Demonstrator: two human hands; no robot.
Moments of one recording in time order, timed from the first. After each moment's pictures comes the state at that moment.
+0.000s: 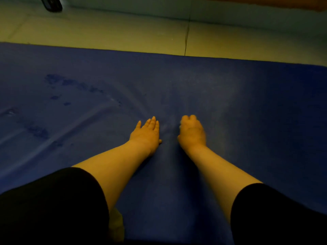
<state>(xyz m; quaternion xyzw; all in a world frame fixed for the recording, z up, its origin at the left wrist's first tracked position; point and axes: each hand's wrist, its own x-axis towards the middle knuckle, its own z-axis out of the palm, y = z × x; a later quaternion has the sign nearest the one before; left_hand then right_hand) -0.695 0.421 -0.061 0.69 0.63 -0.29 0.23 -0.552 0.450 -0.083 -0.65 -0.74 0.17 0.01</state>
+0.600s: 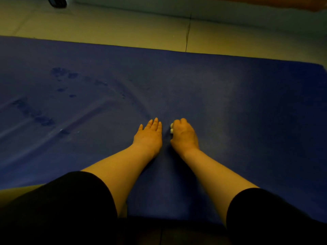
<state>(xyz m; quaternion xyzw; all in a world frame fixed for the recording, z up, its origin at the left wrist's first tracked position) -0.687 0.383 -0.057 0.68 0.65 -0.23 0.25 -0.564 0.407 -0.079 -0.61 -0.76 0.21 0.02</state>
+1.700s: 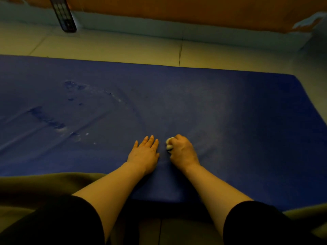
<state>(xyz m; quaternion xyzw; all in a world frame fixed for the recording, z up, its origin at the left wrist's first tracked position) -0.688 0.317 -0.042 0.68 0.65 -0.20 0.26 -0.542 0.346 -0.060 -0.56 -0.78 0.26 0.09</state>
